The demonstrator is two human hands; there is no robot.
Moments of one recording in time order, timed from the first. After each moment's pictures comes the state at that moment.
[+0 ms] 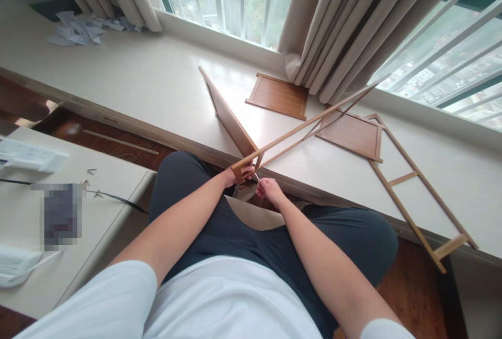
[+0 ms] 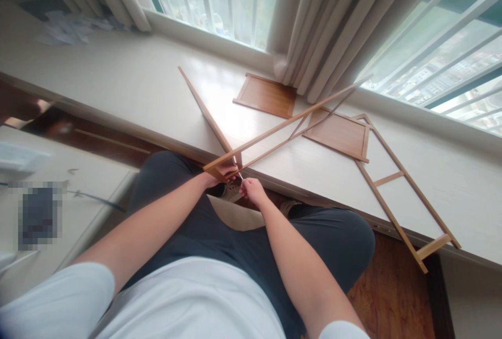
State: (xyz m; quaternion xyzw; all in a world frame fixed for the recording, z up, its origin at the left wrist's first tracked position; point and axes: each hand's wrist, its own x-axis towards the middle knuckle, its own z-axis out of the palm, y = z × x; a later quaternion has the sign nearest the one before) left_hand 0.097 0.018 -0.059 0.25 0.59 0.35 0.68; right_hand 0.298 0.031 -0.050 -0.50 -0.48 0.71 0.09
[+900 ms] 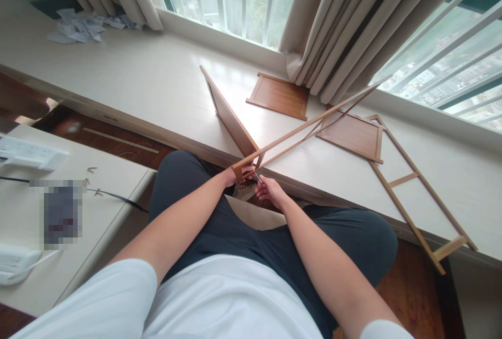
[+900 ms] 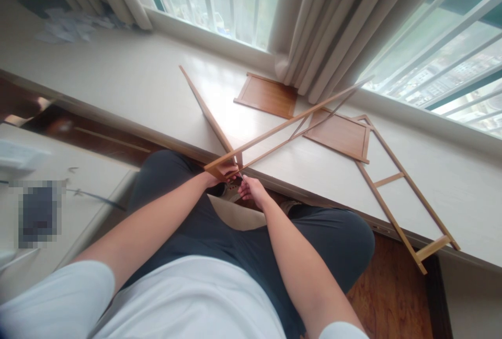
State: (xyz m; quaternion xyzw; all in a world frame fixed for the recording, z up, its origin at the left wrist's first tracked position) left_hand 0.097 0.018 -0.065 0.26 0.58 0.35 0.69; right_hand 0.304 0.033 -0.040 -0.47 -0.38 0.79 0.09
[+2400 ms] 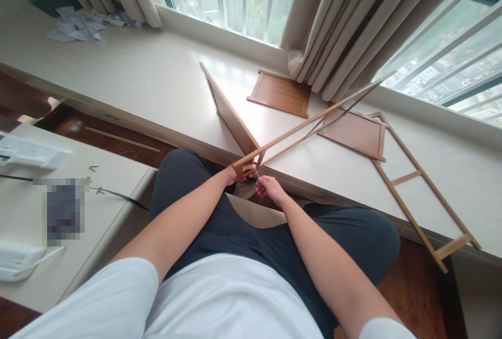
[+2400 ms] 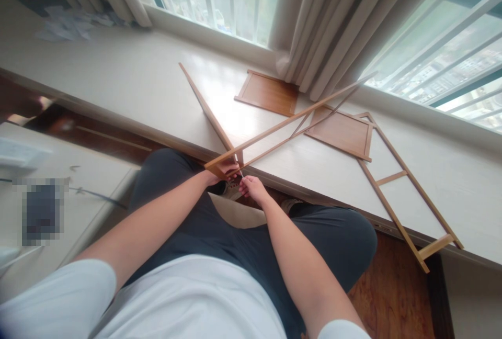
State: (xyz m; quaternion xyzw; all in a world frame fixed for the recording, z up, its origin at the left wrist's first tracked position) left_hand 0.098 0.016 -0.055 0.26 0.58 0.35 0.68; right_hand 0.302 0.034 -0.059 -0.45 -0.47 0.75 0.09
